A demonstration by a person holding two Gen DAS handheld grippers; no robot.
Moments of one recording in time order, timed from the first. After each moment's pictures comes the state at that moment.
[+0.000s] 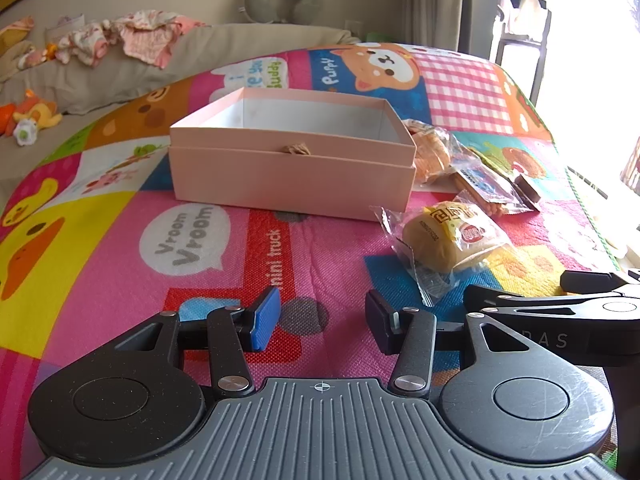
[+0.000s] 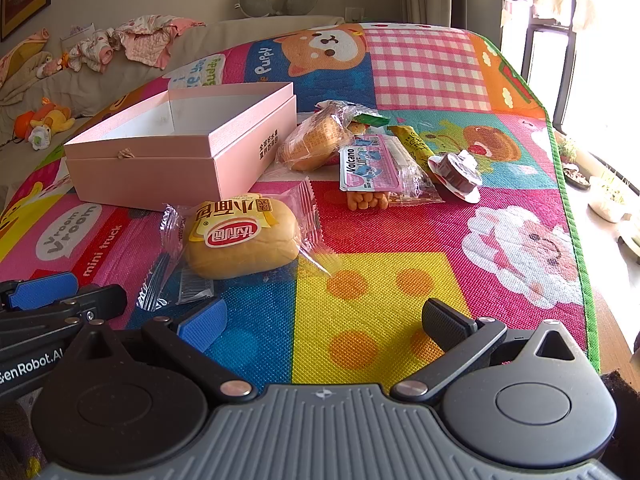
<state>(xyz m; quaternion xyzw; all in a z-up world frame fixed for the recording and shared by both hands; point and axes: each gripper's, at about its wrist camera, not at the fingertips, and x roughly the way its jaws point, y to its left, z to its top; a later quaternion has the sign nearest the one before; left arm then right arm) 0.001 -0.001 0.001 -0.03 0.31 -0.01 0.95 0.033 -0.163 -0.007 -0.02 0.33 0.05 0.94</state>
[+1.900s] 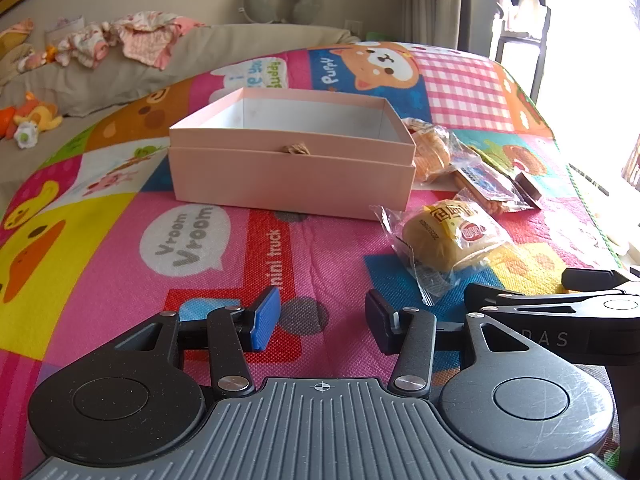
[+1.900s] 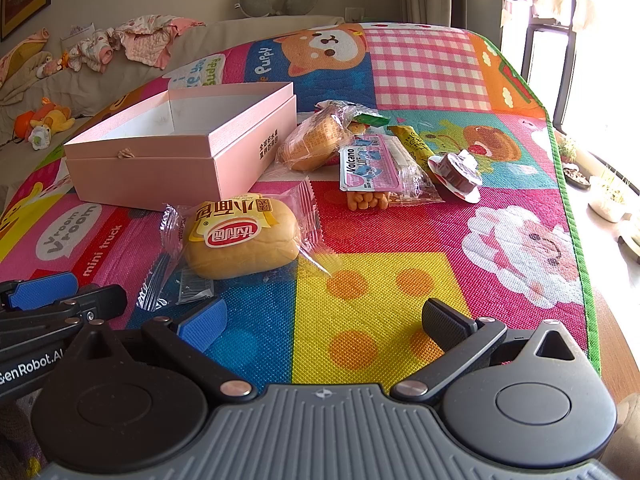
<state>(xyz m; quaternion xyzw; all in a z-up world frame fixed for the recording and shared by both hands) -0.002 0.003 0.000 -0.03 0.31 -0.01 0.95 0.033 -0.163 -0.008 -0.02 0.33 0.05 0.94</state>
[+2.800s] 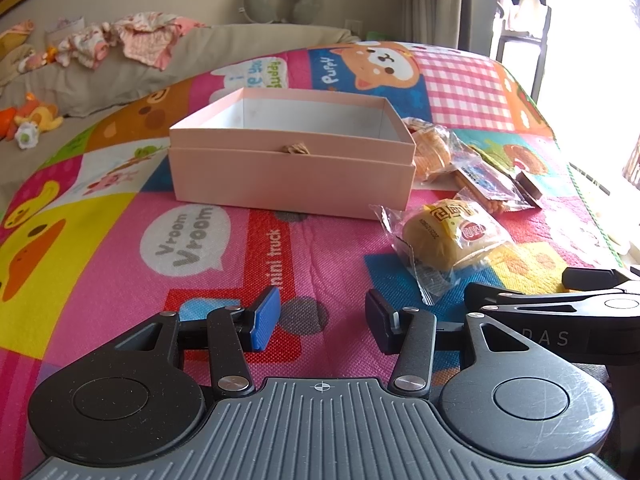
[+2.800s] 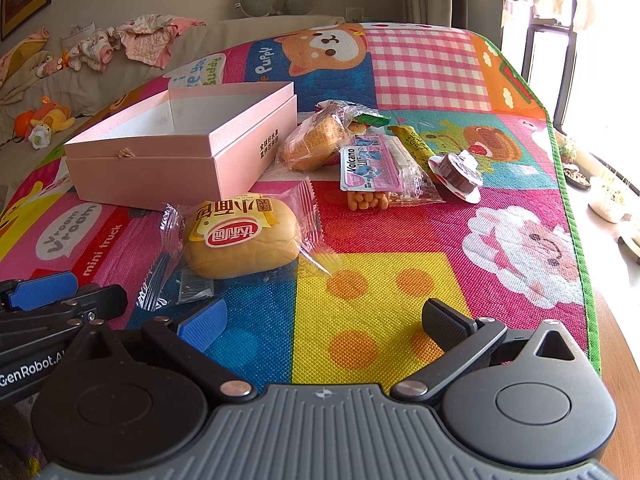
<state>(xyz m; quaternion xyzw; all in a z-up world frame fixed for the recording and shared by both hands) -0.001 0.003 -0.001 -0.03 0.31 -0.01 0.95 0.034 -0.162 -0.008 -0.02 0.33 0.05 0.94</state>
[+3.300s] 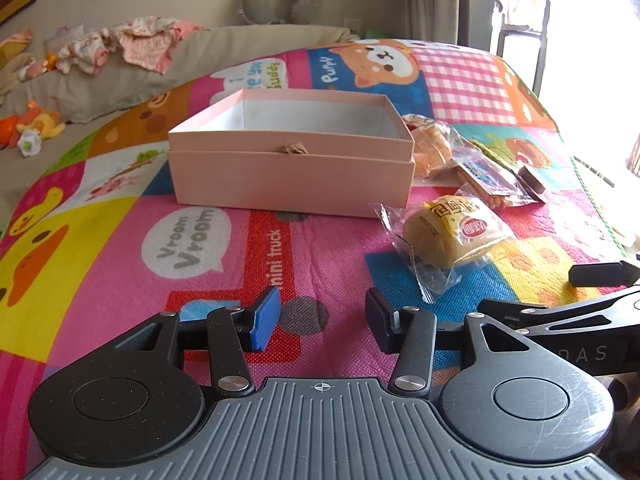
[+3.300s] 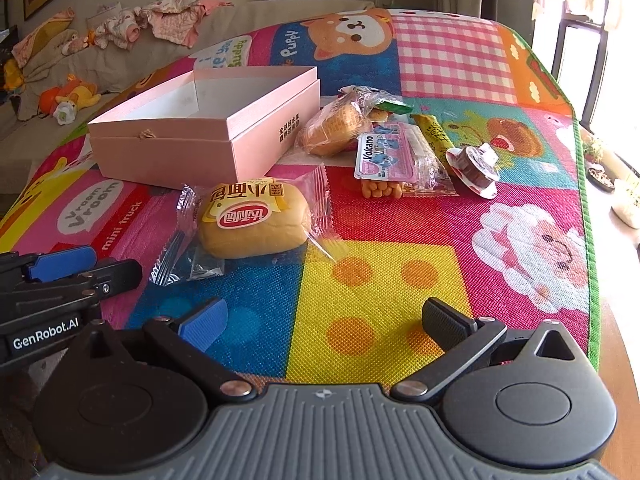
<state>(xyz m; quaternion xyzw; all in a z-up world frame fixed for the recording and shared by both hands) -0.001 -0.004 -0.001 -0.01 0.31 0.00 0.95 0.033 -0.171 -0.003 -0.04 0.36 0.10 0.93</state>
